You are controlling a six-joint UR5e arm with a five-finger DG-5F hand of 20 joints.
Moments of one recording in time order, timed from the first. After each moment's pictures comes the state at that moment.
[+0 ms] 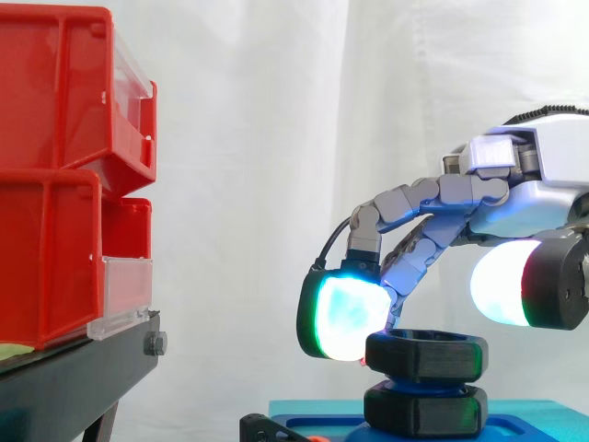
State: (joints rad) arm -0.02 -2.21 -1.26 -2.80 -1.94 -1.38
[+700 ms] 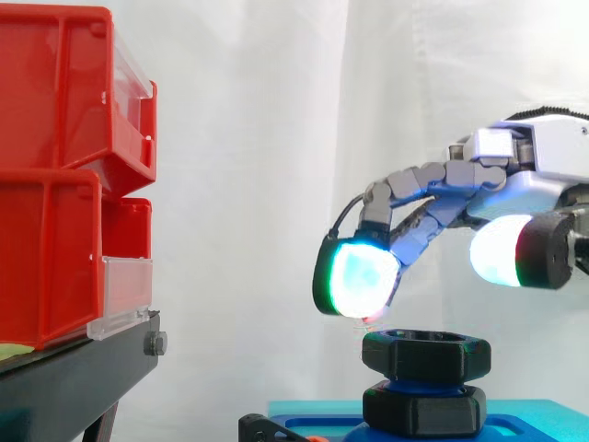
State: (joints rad) arm -0.10 -2.21 -1.26 -2.72 -2.06 -1.38
